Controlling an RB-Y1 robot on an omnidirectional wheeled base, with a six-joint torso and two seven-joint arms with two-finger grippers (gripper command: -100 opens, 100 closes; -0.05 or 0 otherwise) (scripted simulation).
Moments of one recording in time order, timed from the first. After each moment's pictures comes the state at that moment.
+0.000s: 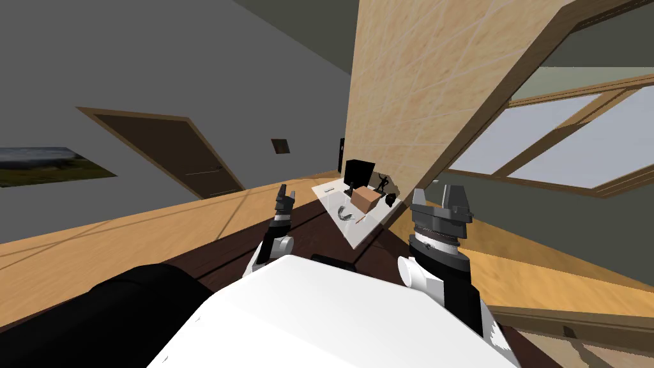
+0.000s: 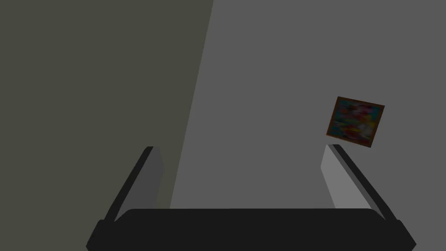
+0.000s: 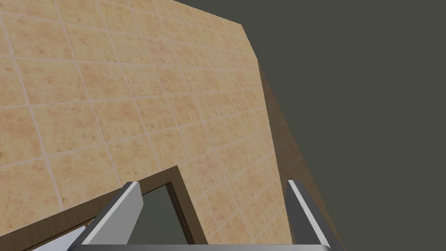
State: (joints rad) left arm 0.51 0.00 0.02 -2.24 0.08 -0.41 -0.08; right arm 0.47 0.01 -0.07 -2.39 0.09 -0.54 0.01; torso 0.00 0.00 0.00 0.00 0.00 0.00
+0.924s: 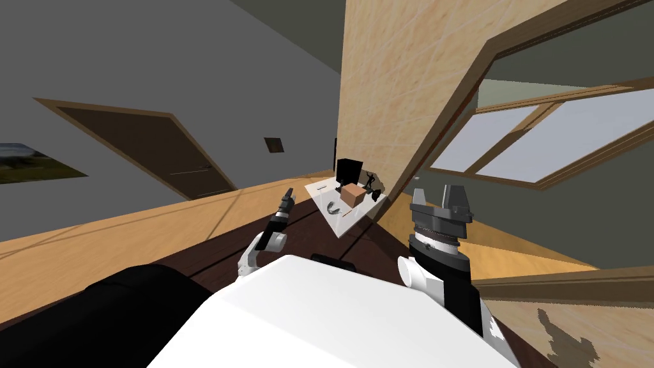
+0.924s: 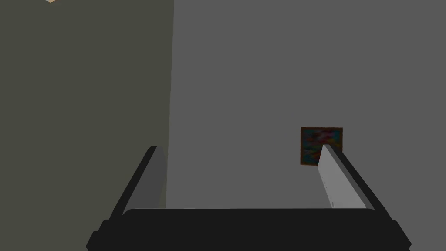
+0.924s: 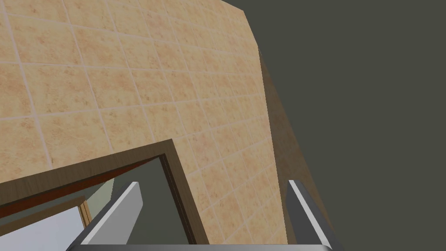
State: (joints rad) left arm 0.43 0.22 0.10 -2.08 0.09 -0.28 -0.06; right arm 0.47 0.01 -0.06 -2.39 0.09 -0.54 0.01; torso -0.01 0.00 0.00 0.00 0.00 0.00
